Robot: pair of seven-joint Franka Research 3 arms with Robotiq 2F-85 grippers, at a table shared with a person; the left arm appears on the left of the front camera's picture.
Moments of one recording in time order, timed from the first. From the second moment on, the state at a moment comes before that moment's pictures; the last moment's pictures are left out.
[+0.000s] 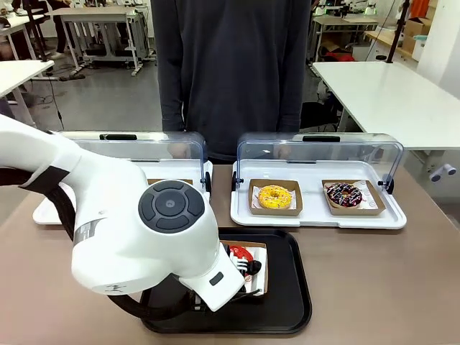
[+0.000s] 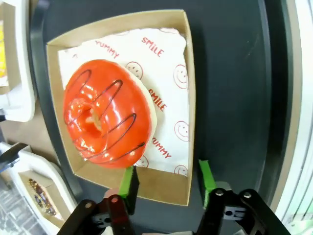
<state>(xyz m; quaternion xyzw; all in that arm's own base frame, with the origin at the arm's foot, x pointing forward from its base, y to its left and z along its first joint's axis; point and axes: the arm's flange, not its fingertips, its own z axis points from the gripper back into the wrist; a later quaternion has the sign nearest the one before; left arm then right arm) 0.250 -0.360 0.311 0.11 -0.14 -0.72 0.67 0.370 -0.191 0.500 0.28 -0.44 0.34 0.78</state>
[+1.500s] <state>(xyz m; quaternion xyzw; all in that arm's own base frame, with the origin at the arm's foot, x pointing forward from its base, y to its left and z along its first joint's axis) 0.257 -0.281 0.440 0.08 -0.08 -0.73 0.67 0.370 -0.191 0.500 0.28 -0.44 0.34 0.78</state>
